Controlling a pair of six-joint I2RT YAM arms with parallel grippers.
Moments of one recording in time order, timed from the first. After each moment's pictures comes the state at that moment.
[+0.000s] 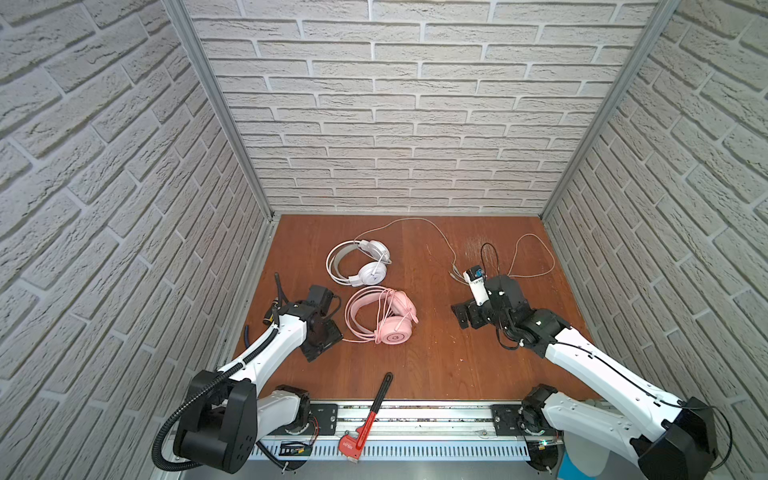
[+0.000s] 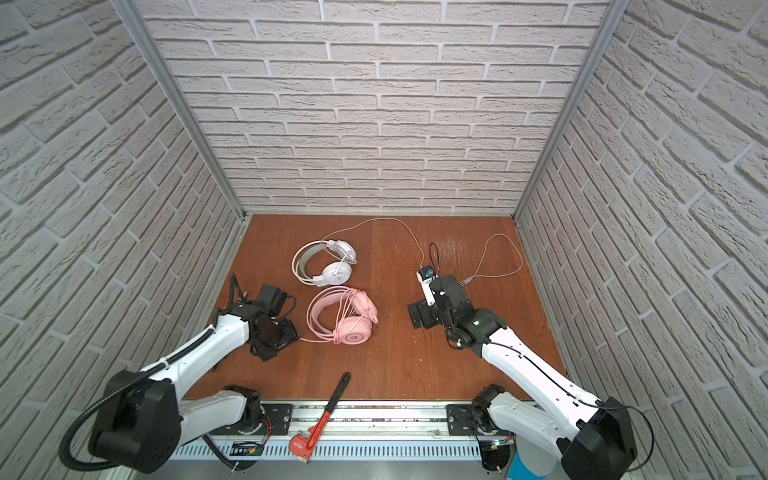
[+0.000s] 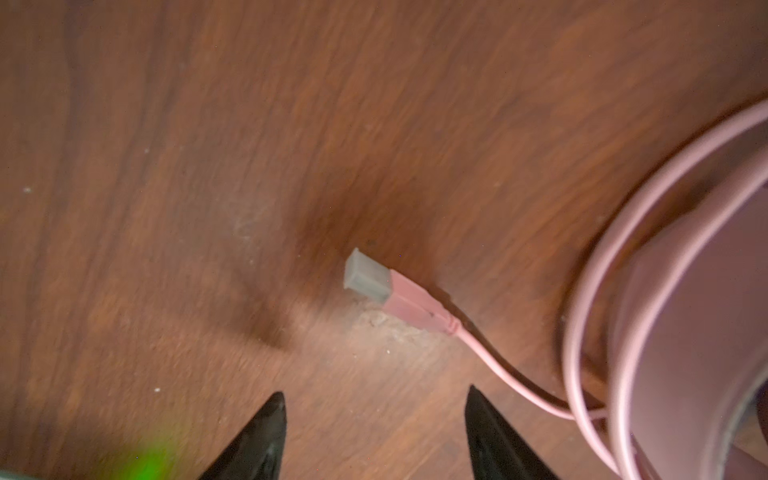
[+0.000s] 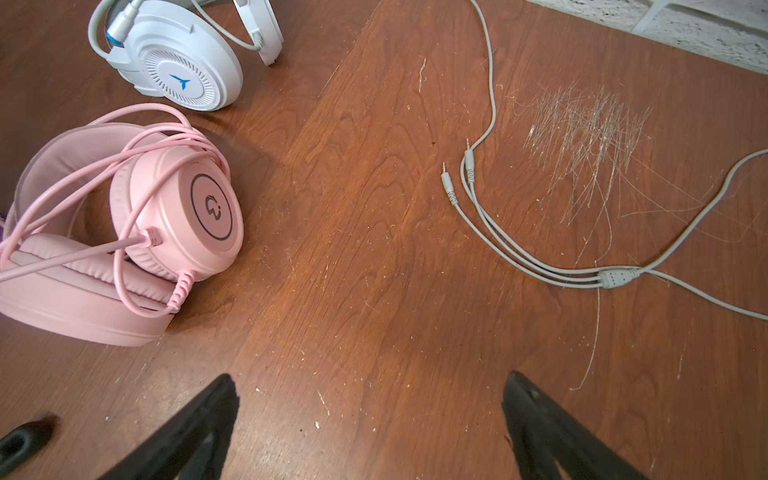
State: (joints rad) left arm -0.25 1.17 0.61 -0.86 0.03 -0.90; right arm 0.52 1.00 0.75 -0.54 0.13 0.13
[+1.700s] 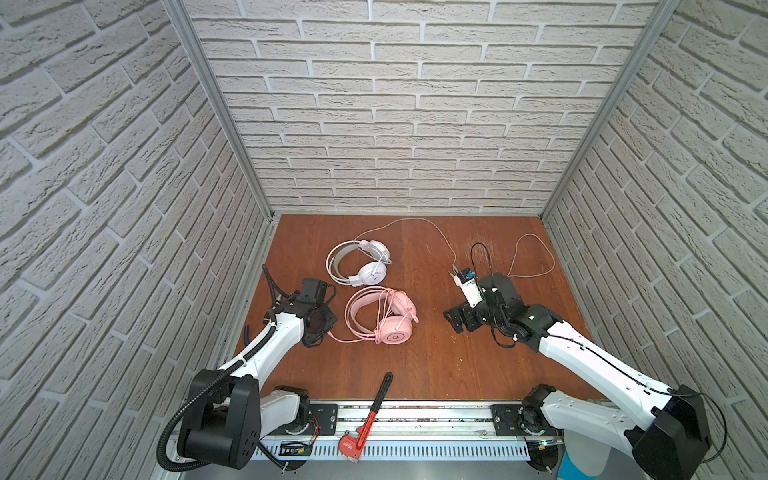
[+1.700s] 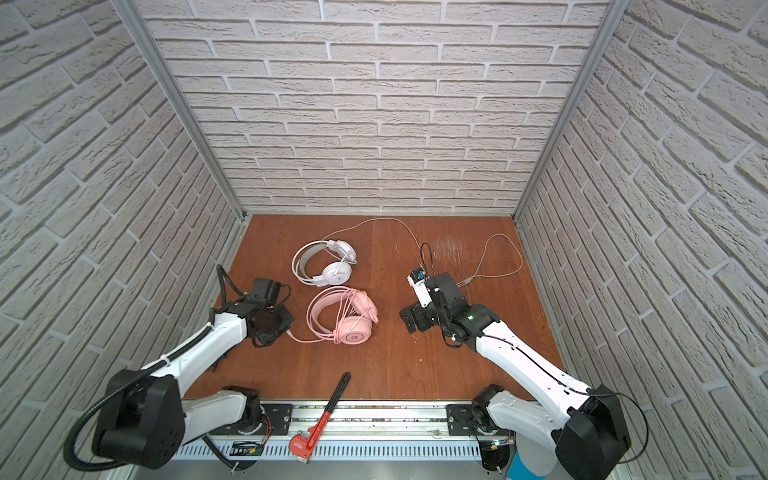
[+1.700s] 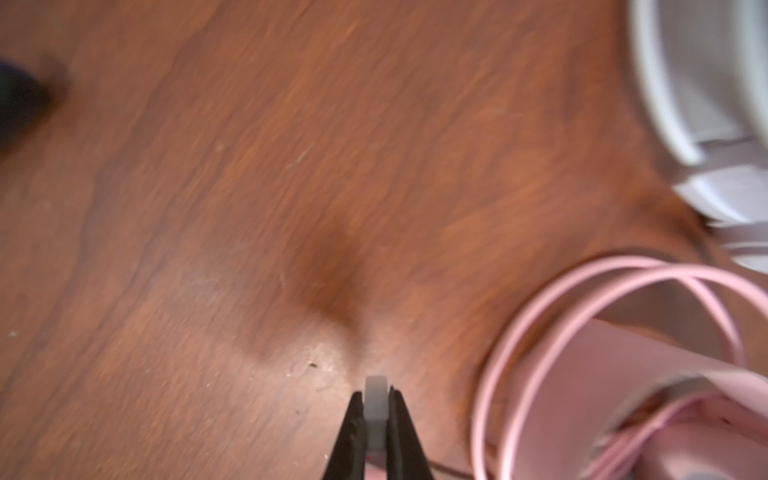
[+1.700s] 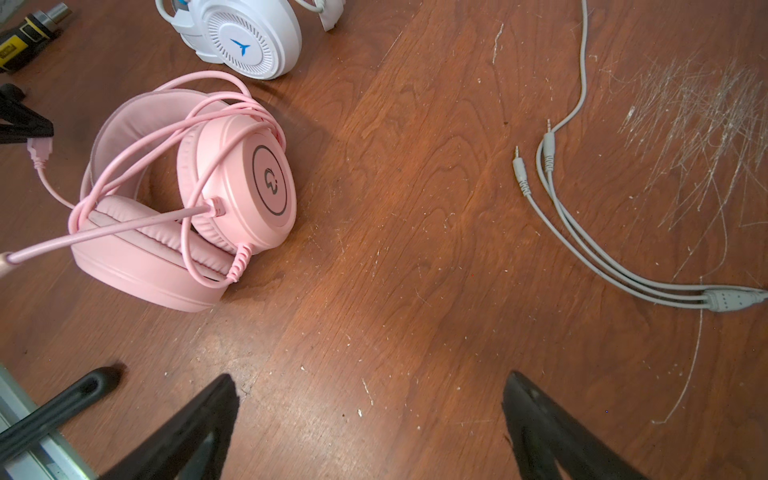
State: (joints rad) left arm -0.20 1.17 0.65 -0.67 -0.02 -0.87; right arm 0.52 1.07 0.77 -0.55 -0.03 0.12
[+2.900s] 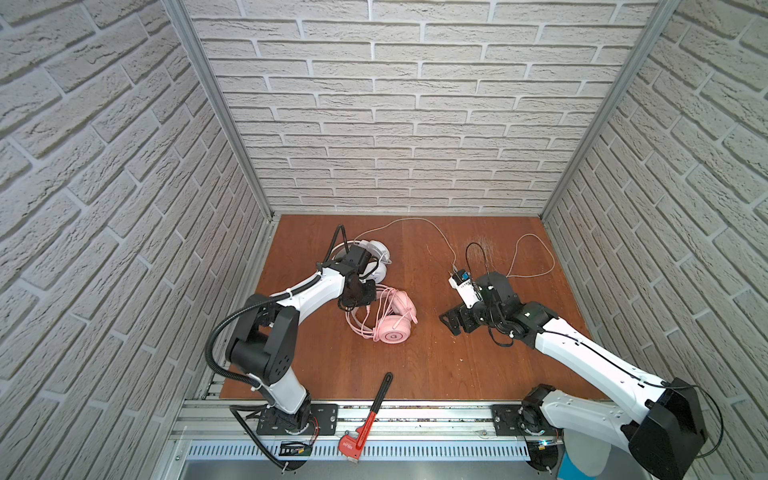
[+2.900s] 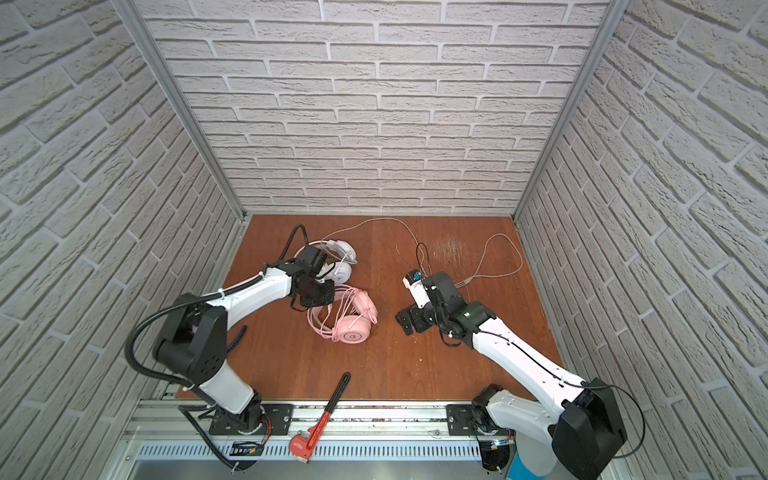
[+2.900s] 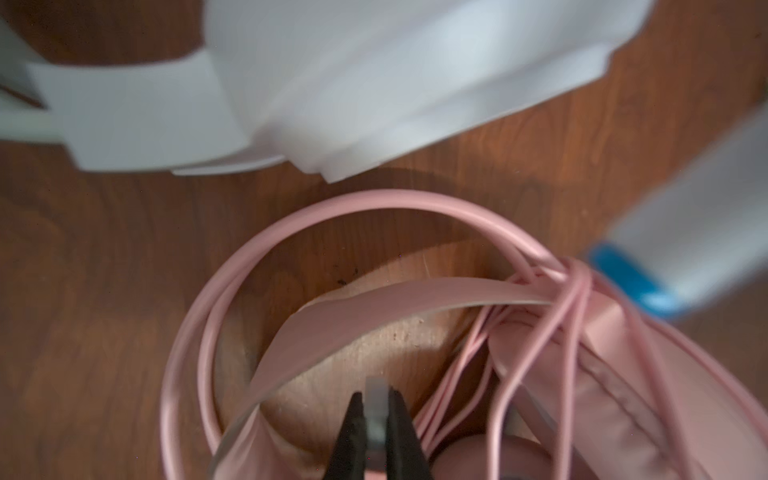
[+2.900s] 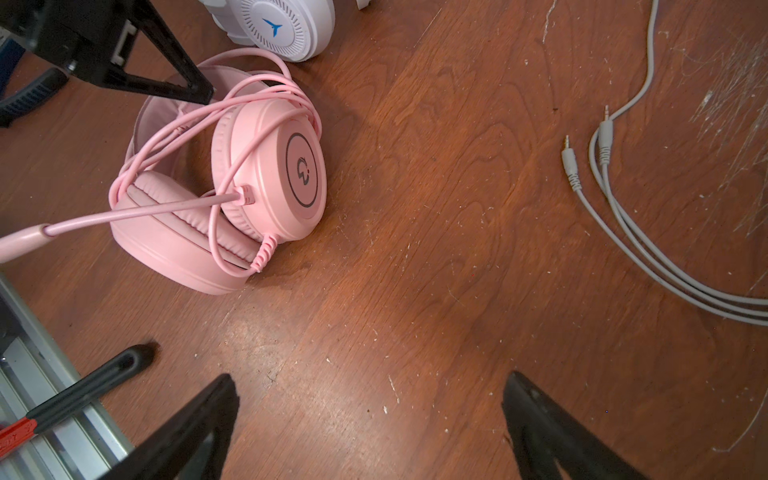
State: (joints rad) left arm -0.46 1.70 1.11 -0.68 0.15 -0.51; right arm 0.52 1.10 0.78 -0.56 -0.11 0.11
